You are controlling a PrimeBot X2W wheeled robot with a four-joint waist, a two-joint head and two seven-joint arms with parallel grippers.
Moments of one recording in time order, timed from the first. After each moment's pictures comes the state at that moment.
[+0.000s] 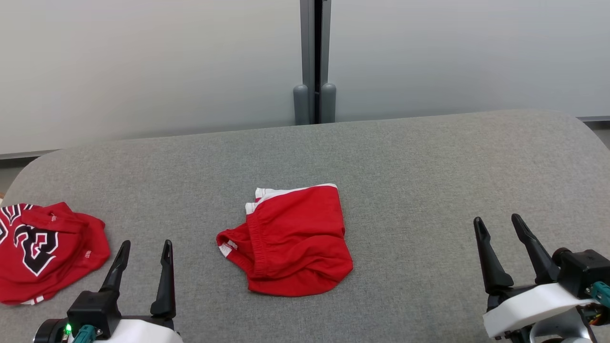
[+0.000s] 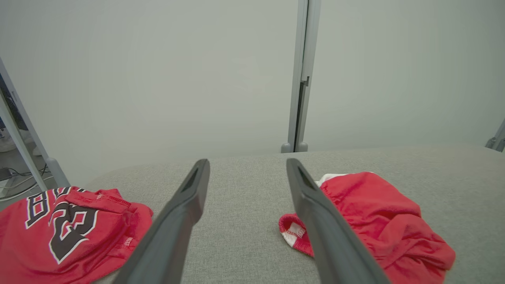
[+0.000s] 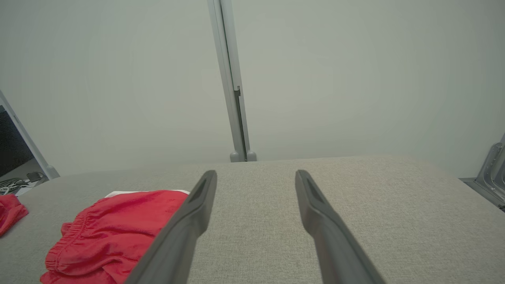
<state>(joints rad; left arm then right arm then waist) 0.08 0.28 -0.23 -0.01 -0.35 0.20 -0.17 0.02 -0.10 0.05 -0.01 0.24 0.13 0.04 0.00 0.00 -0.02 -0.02</state>
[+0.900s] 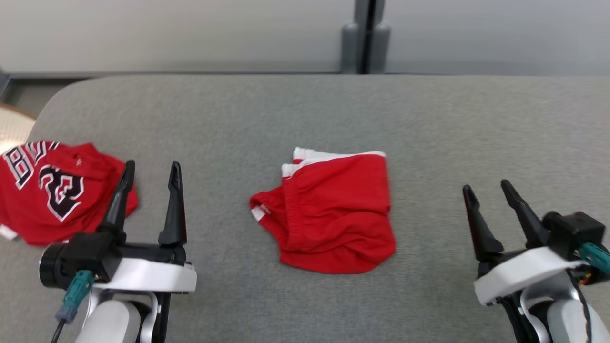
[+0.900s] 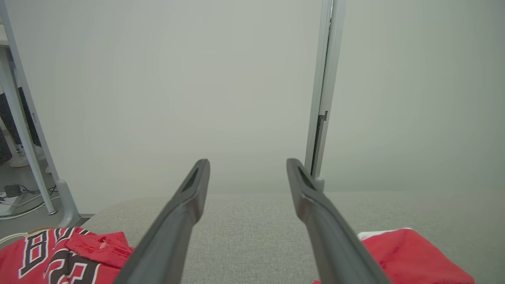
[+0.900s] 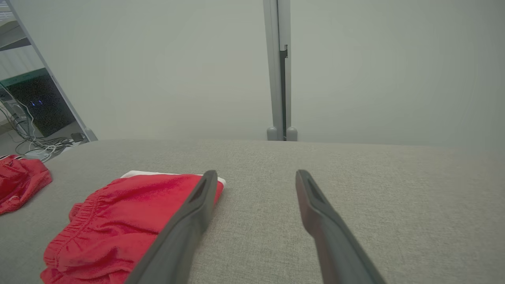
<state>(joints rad) -0.15 0.23 -0.24 0.00 -0.35 0.17 -0.24 -0.11 -0.13 0.10 0.03 0.25 0.13 0.07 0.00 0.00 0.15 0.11</state>
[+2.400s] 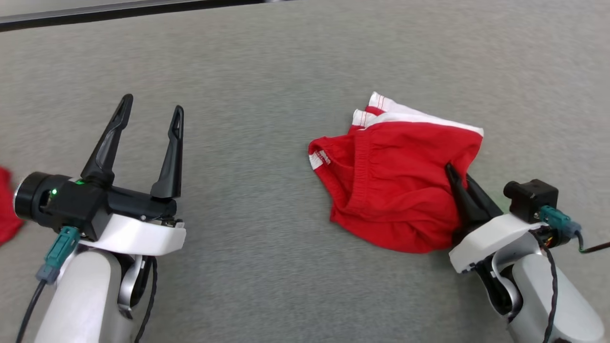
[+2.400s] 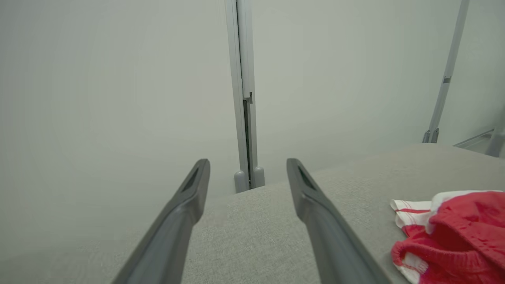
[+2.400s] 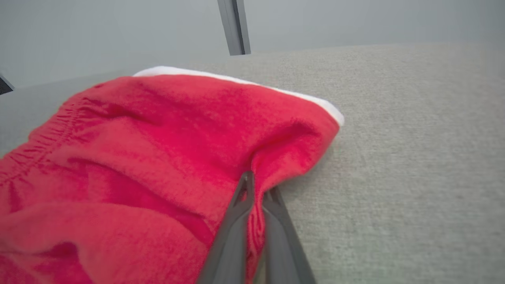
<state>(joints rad) -0.31 0.20 -0.14 0.01 -0.18 -0.05 -0.24 -0.40 -0.20 0.32 0.47 0.39 0.13 -0.12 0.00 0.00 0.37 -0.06</state>
